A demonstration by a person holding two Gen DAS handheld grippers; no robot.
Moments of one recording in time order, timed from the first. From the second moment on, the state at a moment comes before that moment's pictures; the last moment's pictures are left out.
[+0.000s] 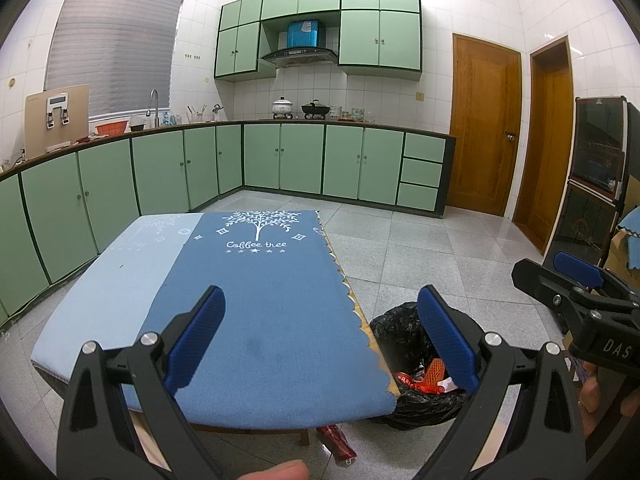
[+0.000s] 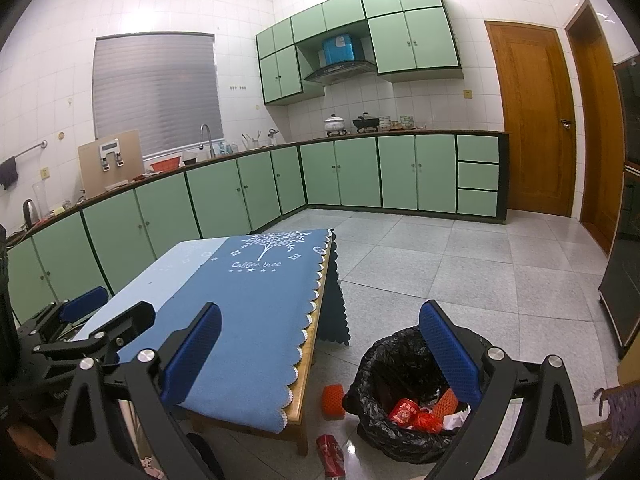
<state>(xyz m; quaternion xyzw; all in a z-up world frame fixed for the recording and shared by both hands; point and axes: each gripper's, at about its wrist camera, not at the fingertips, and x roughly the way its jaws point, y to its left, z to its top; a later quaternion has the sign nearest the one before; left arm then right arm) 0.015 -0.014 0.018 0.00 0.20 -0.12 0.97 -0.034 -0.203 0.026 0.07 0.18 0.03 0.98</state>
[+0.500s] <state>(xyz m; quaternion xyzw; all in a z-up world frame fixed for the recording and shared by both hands) 0.014 -0.013 0.017 0.00 0.20 -0.11 0.97 -0.034 -0.202 0.026 0.07 0.18 0.03 0.98</state>
